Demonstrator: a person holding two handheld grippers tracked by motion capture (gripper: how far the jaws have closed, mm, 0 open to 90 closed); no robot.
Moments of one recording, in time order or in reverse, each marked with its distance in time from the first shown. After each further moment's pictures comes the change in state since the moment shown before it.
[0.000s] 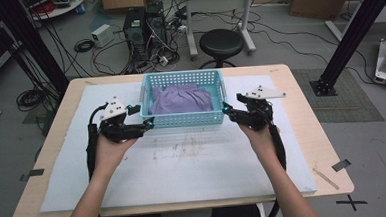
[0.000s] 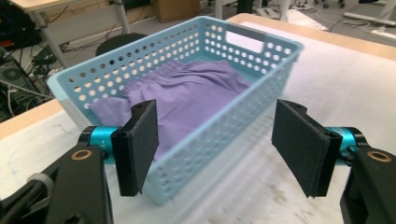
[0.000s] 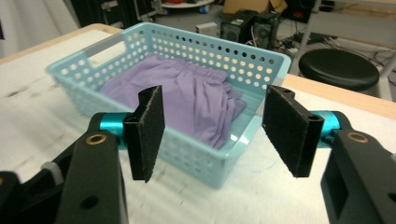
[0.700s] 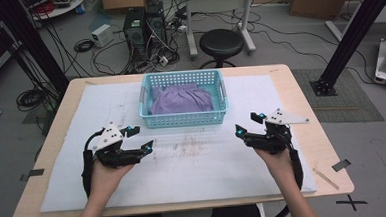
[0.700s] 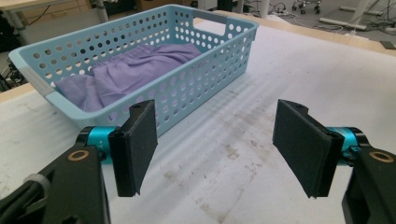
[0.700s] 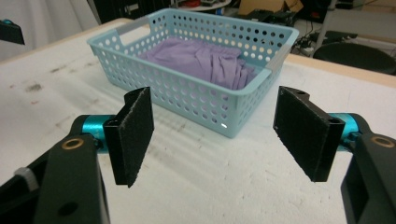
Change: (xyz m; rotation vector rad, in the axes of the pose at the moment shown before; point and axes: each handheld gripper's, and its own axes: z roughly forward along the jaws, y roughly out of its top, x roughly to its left) left arm -0.026 -0.041 -0.026 -0.016 -0.046 -0.001; right arm -0.002 -0.045 -0.047 -0.008 0.066 0.008
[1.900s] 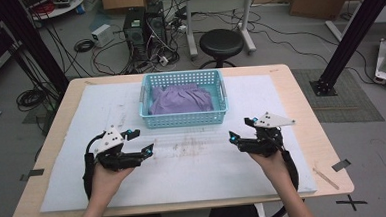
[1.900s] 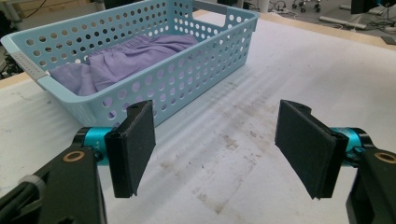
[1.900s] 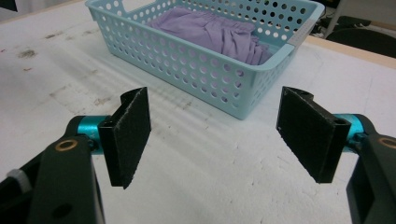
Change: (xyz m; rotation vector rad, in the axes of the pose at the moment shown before) left arm -0.002 -0.007 0.002 0.004 -0.006 -0.008; right arm 0.008 -0.009 0.016 0.079 0.013 -0.056
